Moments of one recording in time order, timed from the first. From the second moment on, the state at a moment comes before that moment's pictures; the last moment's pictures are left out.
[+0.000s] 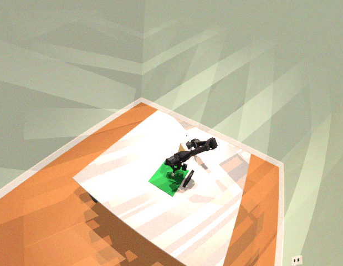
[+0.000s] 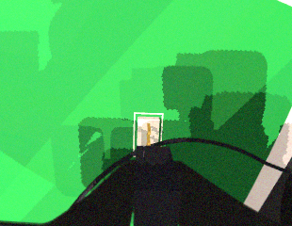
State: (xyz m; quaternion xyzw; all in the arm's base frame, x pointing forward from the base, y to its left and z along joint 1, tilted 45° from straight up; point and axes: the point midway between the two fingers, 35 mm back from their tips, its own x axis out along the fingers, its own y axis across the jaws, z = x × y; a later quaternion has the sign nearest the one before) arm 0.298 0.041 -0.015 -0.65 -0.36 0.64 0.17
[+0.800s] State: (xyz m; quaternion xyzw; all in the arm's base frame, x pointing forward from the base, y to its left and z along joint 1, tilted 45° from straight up) arm 0.295 0.056 -0.032 -0.65 -0.36 0.64 0.17
